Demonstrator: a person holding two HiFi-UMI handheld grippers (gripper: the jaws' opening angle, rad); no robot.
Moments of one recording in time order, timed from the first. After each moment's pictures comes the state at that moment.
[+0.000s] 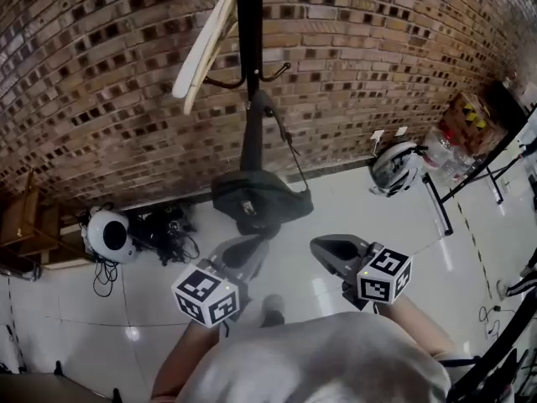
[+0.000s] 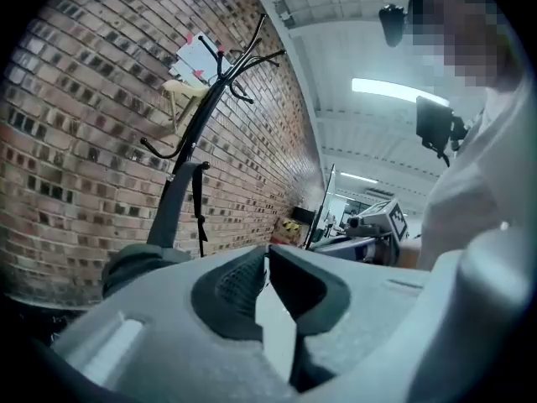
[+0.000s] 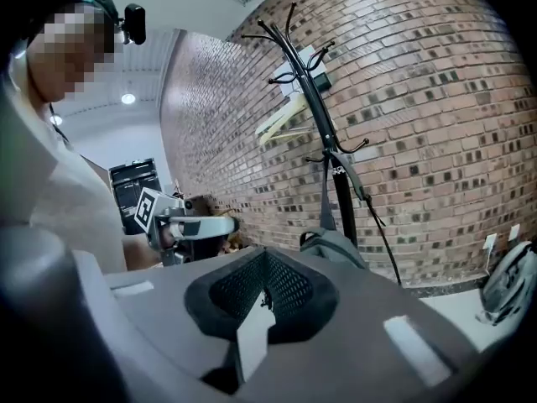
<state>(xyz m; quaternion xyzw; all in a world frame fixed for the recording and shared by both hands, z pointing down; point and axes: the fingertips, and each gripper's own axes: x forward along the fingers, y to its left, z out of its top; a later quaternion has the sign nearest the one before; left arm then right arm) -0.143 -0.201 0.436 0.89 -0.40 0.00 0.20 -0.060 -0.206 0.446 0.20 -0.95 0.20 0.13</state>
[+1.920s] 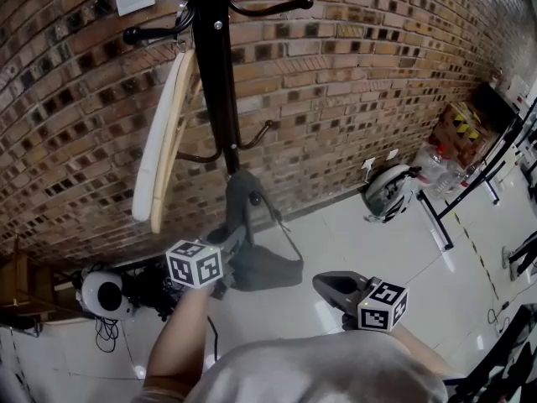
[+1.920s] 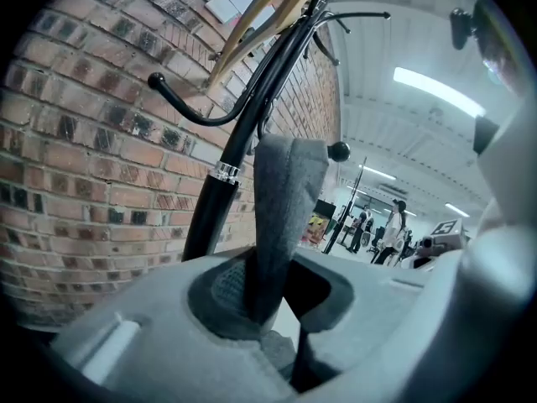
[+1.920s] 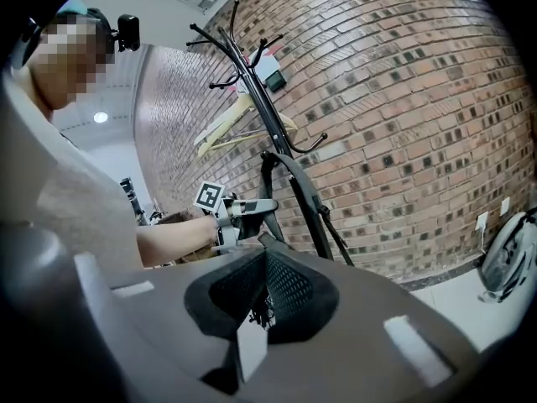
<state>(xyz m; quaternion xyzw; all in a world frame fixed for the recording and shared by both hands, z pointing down) -0.205 -0.463 0.496 0.87 -0.41 0.04 0.26 -0.052 -0.330 0.478 0.25 -0.93 0.26 0.11</state>
